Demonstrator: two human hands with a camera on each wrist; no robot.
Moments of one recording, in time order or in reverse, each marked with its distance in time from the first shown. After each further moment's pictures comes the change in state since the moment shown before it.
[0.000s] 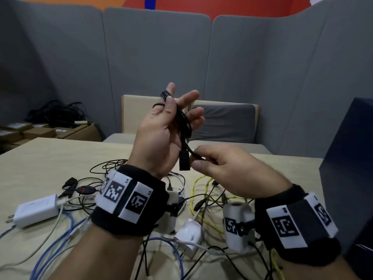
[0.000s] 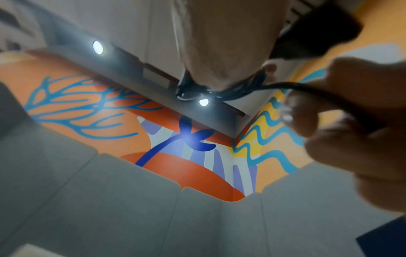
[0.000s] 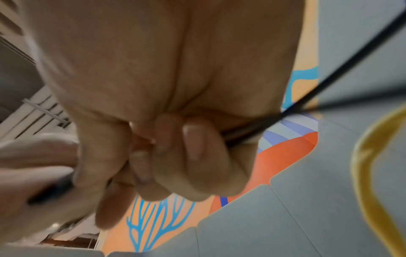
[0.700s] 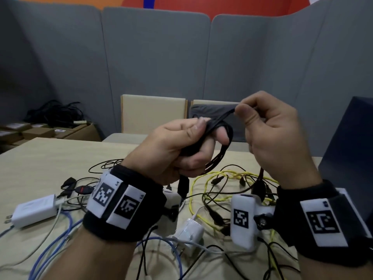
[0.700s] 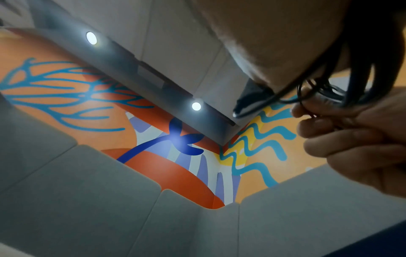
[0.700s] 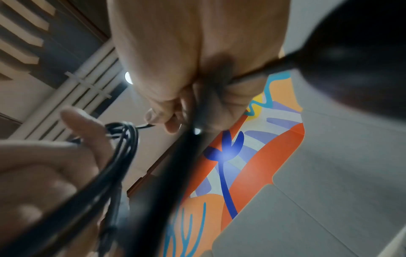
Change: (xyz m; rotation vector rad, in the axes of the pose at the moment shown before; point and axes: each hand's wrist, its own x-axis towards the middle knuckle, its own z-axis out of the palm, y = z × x) left_hand -0.014 0.005 -0.002 0.136 -0.619 -0.397; right_hand -0.011 -0.001 -0.035 0.281 0.720 -0.196
